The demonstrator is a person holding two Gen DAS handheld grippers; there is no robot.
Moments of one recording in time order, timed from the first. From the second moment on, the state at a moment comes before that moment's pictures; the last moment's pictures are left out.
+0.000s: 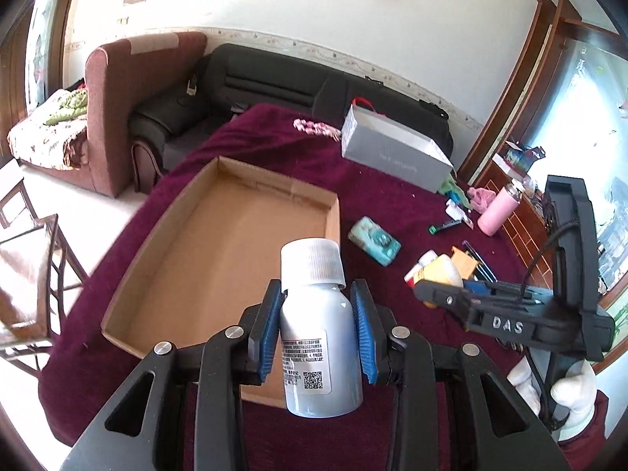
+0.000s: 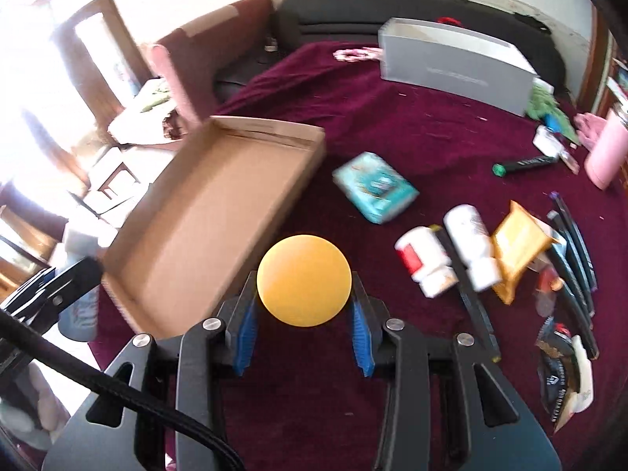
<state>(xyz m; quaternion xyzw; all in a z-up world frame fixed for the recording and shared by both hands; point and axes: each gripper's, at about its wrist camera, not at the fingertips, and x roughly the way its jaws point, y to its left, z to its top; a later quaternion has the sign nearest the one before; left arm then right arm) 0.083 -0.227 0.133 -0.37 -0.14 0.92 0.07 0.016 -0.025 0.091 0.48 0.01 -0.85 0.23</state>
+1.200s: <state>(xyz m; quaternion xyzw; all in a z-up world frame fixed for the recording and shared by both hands) -0.099 -0.283 0.106 -0.42 -0.06 0.91 0.00 -0.117 -0.134 0.052 0.54 -0.05 -0.81 0.22</state>
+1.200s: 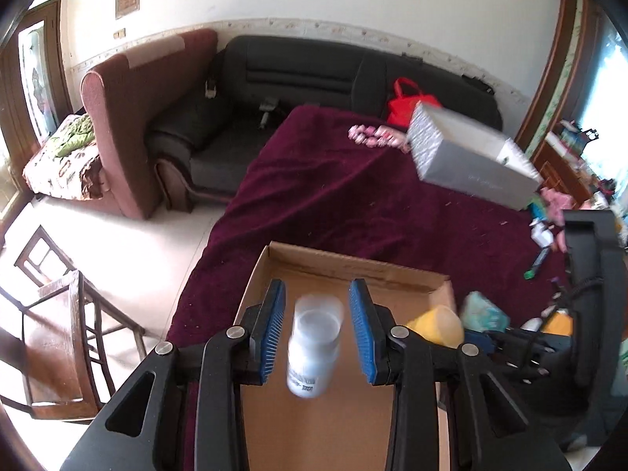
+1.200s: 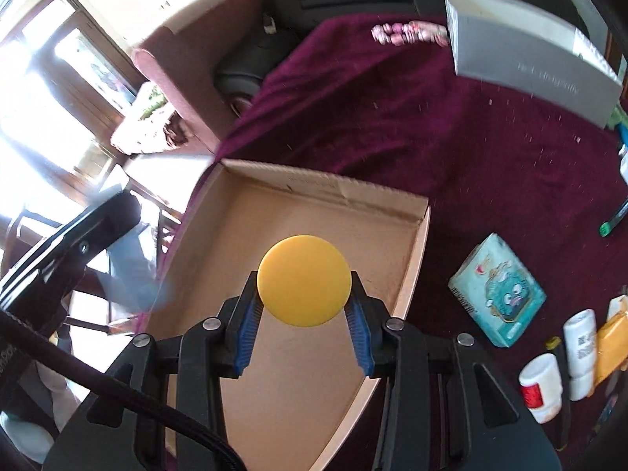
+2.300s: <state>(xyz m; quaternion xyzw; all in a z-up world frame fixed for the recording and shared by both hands) -0.096 -0.317 0.043 -0.42 -0.23 0.88 0.00 -0.128 -0.134 0.032 0.52 -0.07 -0.83 0.20</state>
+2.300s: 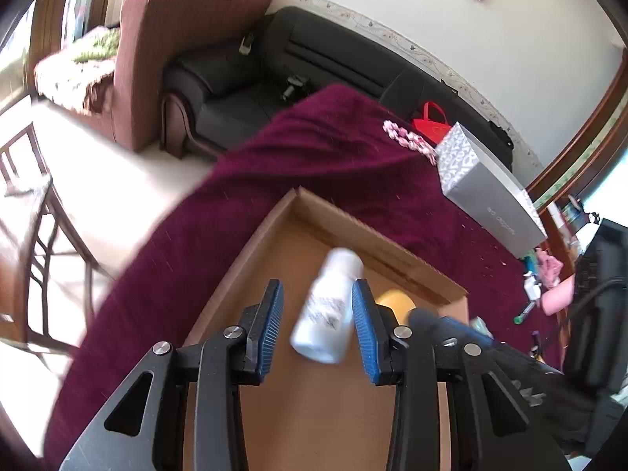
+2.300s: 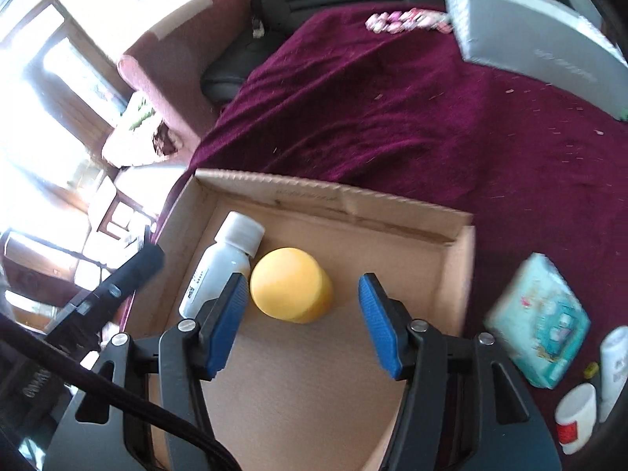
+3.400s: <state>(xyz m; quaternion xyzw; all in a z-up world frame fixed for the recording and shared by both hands) -0.012 -0.143 0.093 -0.42 -0.13 0.89 0.10 0.041 0.152 0.045 0.42 -0.21 -0.87 0.12</state>
